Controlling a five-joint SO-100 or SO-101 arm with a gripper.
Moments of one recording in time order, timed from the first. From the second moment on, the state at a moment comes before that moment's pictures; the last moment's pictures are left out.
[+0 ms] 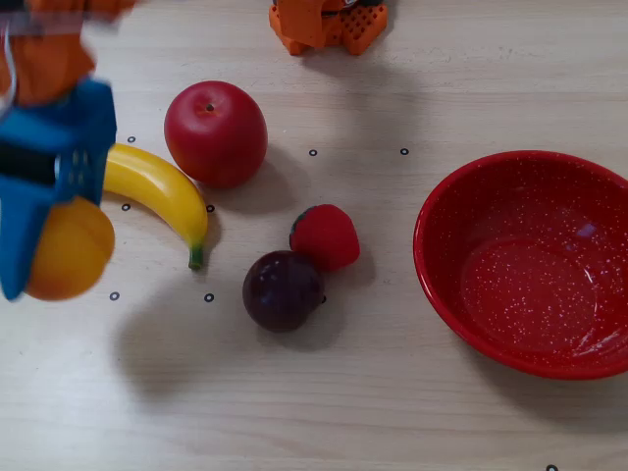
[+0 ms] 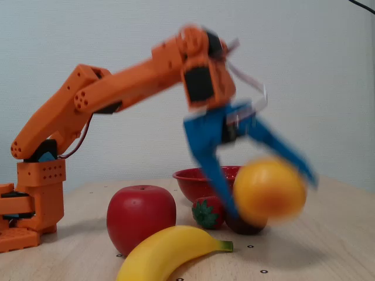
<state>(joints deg) -26.0 37.9 12.7 95.0 22.4</state>
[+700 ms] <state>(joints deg) 27.7 62.7 15.2 101.9 5.6</state>
